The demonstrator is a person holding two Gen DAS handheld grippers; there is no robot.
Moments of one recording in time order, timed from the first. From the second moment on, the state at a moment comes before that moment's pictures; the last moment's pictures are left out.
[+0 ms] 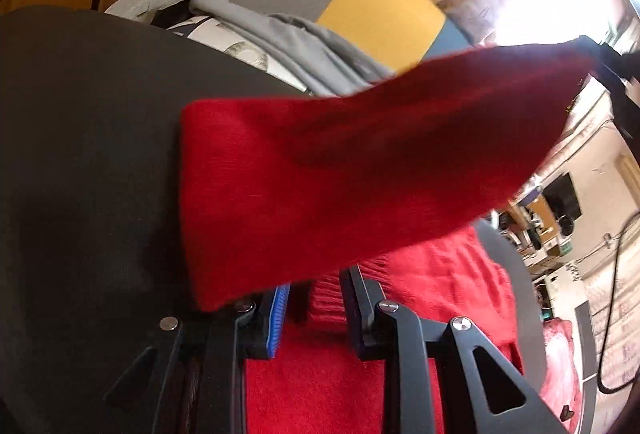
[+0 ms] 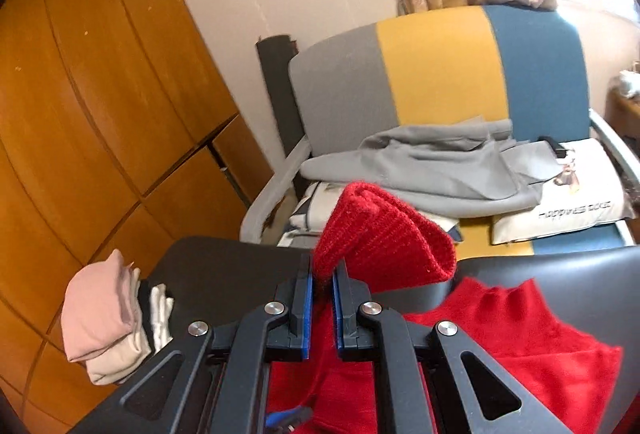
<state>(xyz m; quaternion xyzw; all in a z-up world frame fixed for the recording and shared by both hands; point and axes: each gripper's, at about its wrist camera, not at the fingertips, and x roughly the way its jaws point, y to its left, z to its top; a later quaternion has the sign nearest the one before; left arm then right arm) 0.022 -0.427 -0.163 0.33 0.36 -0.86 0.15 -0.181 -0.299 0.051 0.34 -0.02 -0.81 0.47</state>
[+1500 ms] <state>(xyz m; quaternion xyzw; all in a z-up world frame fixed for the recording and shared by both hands) 0.022 -0.404 -0.175 0.38 0.29 -0.87 0.14 -0.225 -0.049 -0.107 0.39 -0.19 -0.85 0.30</state>
